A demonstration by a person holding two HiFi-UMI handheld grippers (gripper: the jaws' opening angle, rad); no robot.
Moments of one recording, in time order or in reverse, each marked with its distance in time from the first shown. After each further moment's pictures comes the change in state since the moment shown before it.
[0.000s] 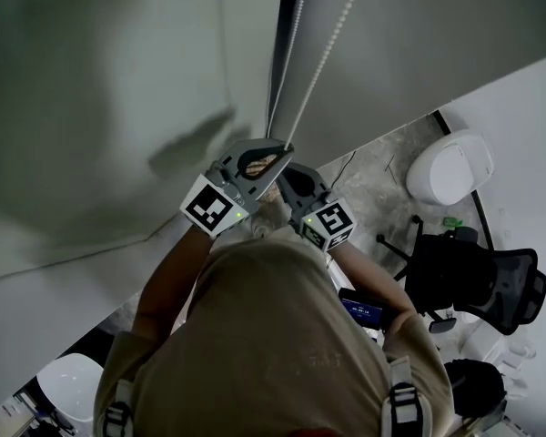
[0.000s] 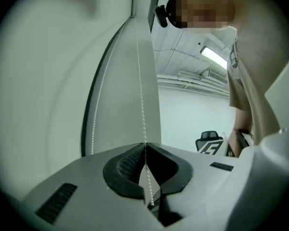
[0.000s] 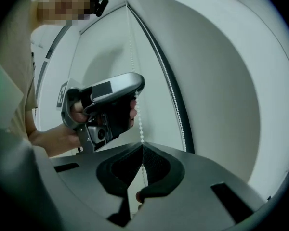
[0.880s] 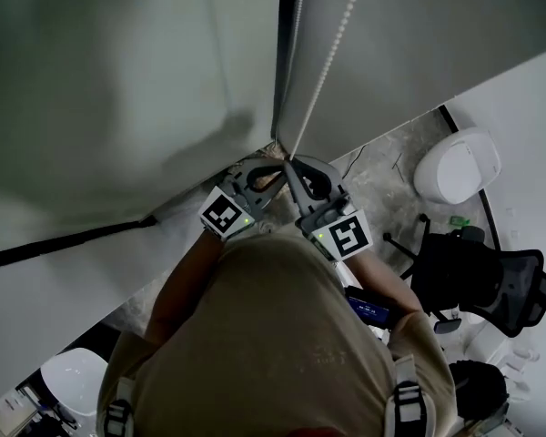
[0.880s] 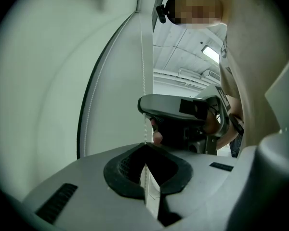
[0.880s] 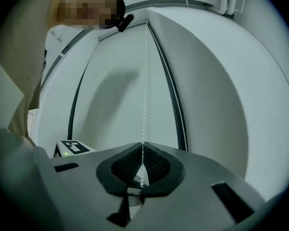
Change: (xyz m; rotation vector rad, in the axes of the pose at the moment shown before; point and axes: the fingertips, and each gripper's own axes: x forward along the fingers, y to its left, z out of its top) left arm -0.013 -0.028 -0.084 -0.053 0.046 -0.009; right arm -0.022 0.028 0.091 -0.171 -0.216 -0.025
